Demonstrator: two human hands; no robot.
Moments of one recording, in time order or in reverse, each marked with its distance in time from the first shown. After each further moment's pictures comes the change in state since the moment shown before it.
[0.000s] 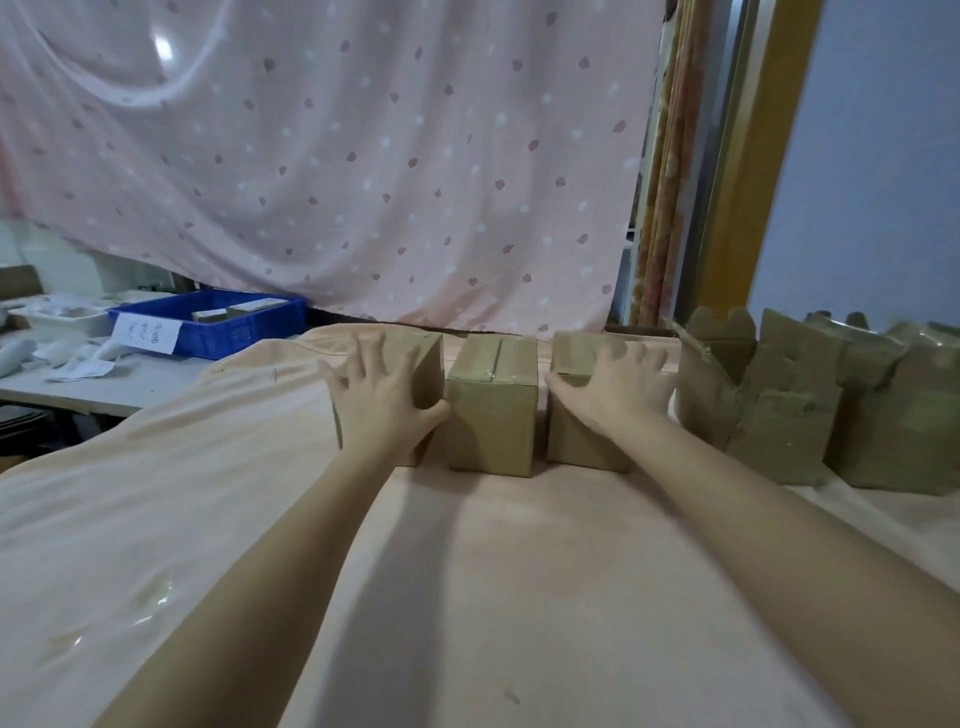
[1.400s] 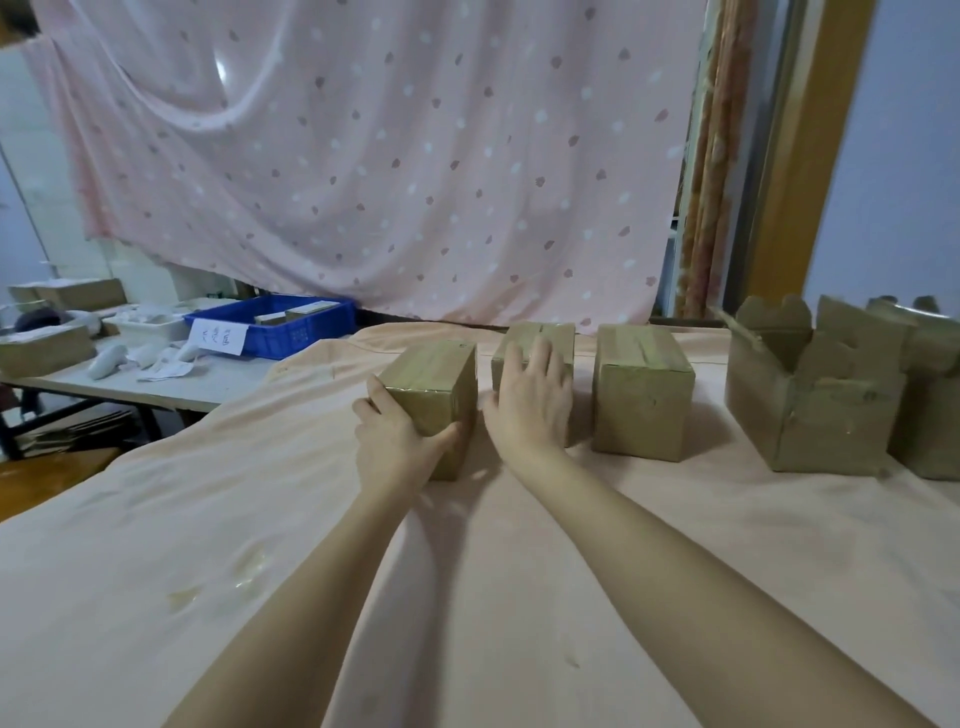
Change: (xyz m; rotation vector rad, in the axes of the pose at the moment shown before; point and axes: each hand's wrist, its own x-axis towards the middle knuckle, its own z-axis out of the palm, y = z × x) left_hand -0.053 -0.029 -0.019 -0.390 -0.017 -0.334; right_hand -0.068 -0.121 0.018 0.345 0.337 -0.229
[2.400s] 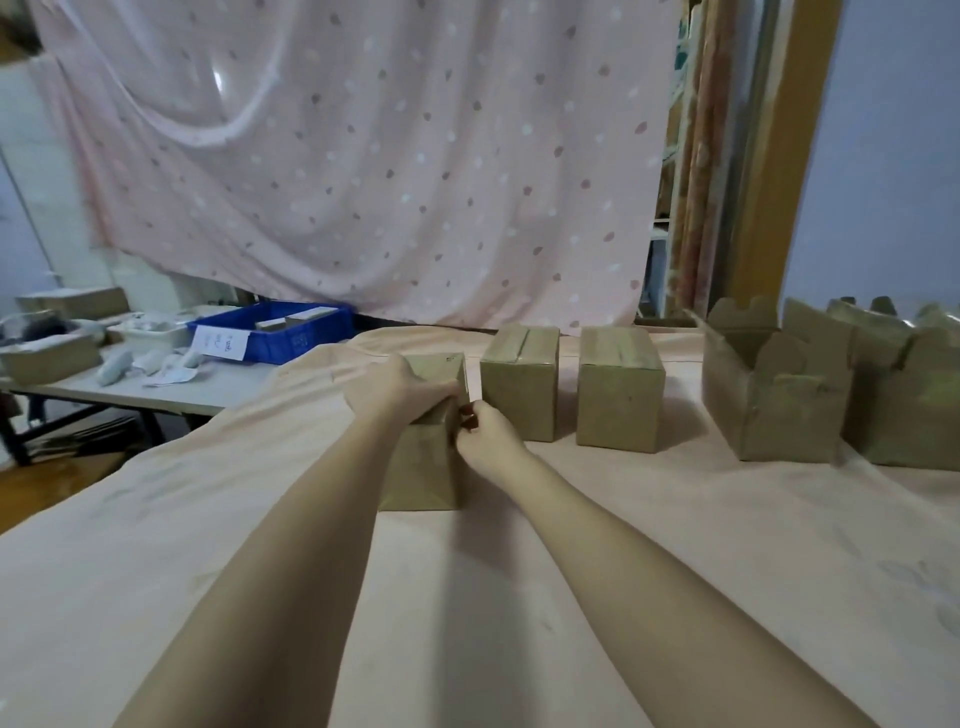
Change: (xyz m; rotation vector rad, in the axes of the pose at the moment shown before) left_hand 0.017 0.062 -0.050 0.341 -0.202 -0.057; right_hand -0.027 -0.003 -0.002 0.822 -0.635 0.225
